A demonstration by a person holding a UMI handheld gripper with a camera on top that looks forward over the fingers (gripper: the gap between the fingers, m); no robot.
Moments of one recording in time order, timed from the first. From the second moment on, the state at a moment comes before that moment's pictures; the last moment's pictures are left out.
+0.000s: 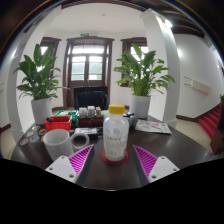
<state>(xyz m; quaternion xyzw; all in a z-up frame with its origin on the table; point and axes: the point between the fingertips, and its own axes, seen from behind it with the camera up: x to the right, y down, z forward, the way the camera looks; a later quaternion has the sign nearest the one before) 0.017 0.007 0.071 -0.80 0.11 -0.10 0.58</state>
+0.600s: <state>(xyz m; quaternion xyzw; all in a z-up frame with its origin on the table) -0.098 -0.132 0.184 -0.81 0.02 -0.02 0.59</state>
